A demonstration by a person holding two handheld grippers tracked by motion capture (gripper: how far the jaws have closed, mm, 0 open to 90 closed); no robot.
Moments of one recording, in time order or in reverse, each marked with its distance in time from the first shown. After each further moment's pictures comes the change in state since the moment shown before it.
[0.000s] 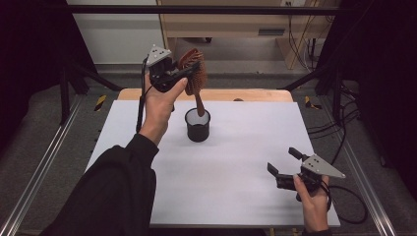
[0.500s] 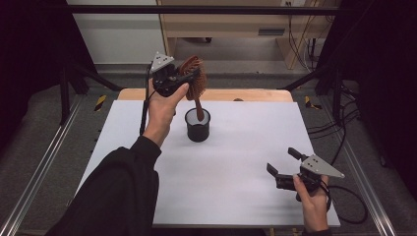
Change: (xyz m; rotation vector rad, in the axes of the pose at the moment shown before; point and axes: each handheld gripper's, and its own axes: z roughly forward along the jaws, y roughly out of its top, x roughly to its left) left arm 0.007 -0.024 0.012 0.038 0.011 -0.012; right arm 0.001 -0.001 0.001 0.007 0.005 0.000
